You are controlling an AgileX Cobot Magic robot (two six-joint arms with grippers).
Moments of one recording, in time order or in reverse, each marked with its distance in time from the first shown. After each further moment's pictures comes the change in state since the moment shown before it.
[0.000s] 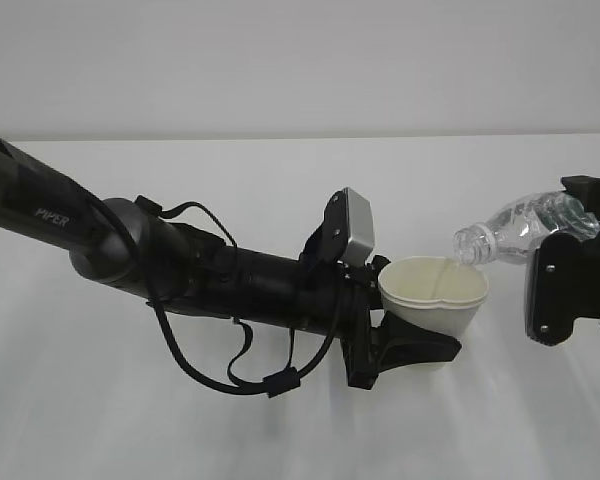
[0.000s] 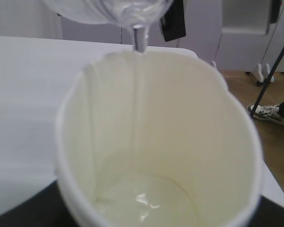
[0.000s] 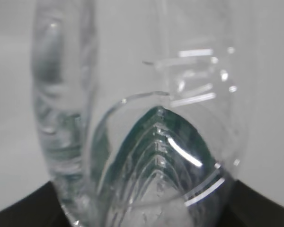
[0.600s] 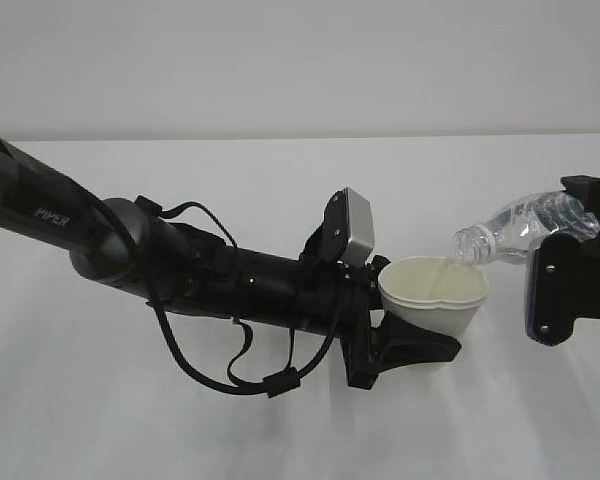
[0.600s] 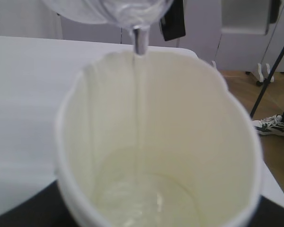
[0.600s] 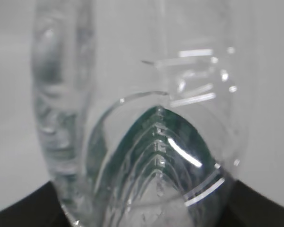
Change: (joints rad) left arm 0.000 0.000 0.000 0.002 0.000 0.000; right arm 0.000 0.000 0.000 0.000 0.000 -0.002
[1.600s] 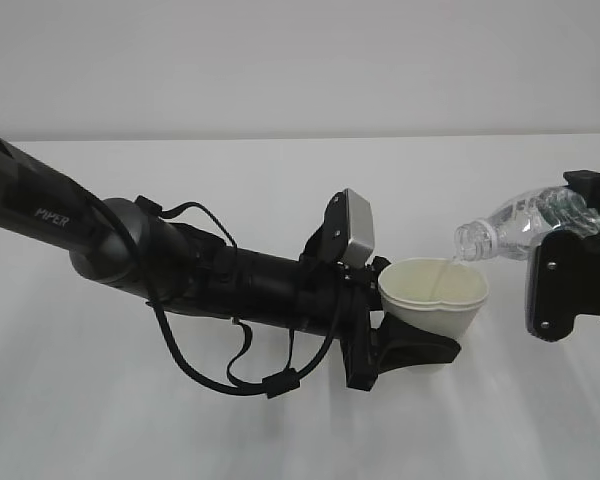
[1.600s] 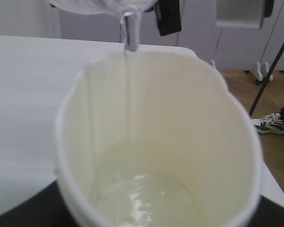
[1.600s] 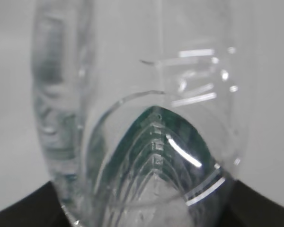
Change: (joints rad) left arm 0.000 0.000 0.000 0.006 0.000 0.000; right arm 0.000 0.000 0.000 0.000 -0.021 -0.002
